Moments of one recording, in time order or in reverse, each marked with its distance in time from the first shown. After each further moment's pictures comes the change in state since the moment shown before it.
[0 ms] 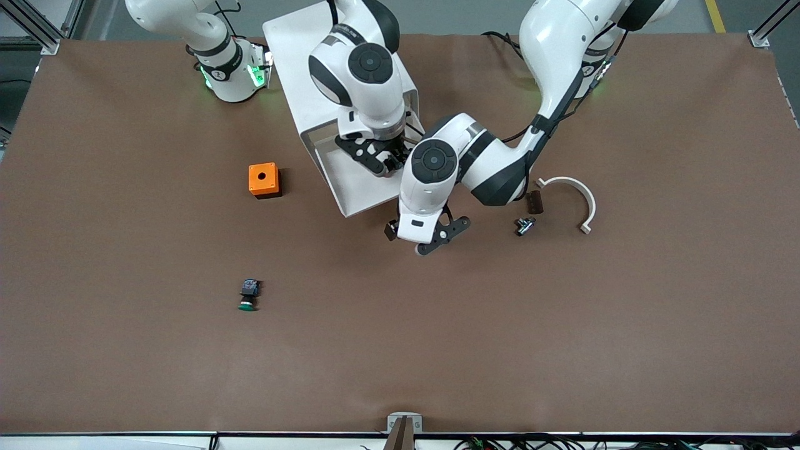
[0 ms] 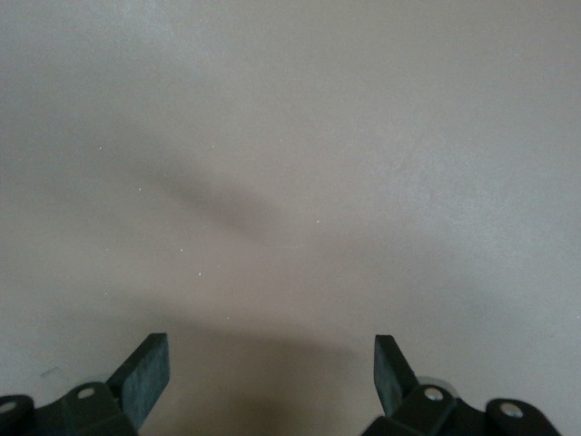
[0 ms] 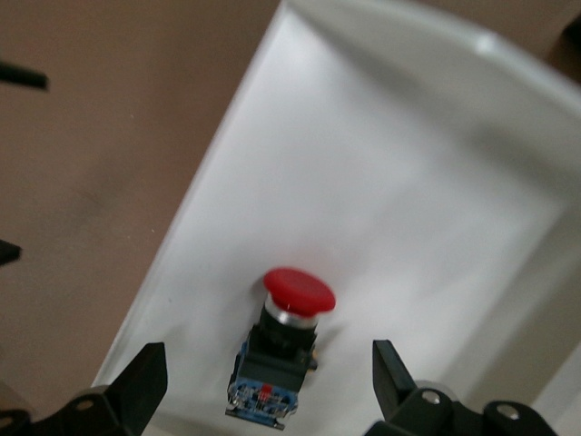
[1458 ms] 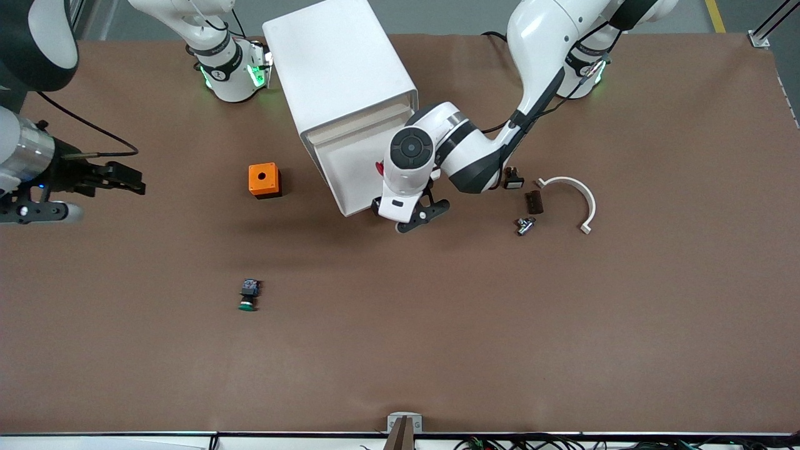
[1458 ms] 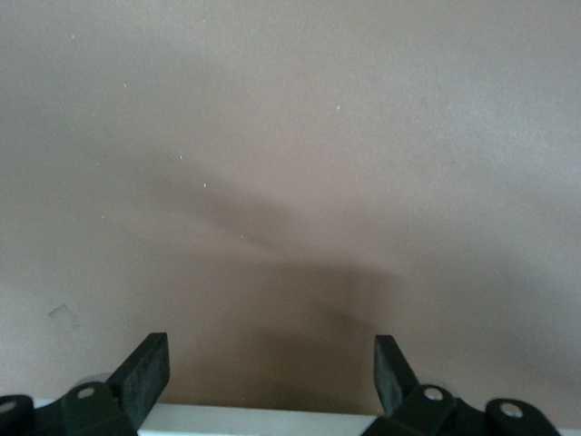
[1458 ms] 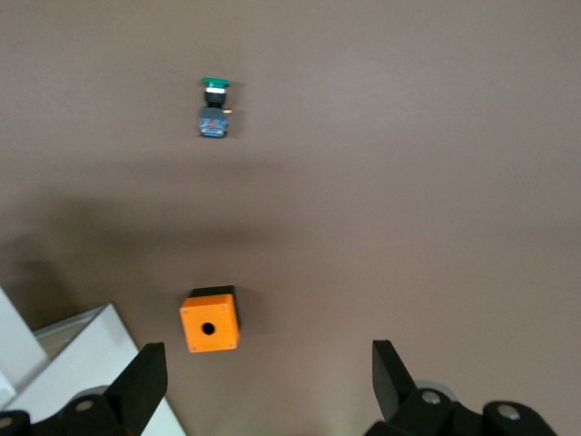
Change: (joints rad) left arm -0.002 -0.002 -0.100 -0.076 0.000 0.000 0.000; right arm -0.805 -0.206 -0.015 0.218 -0.080 -0.535 -1.426
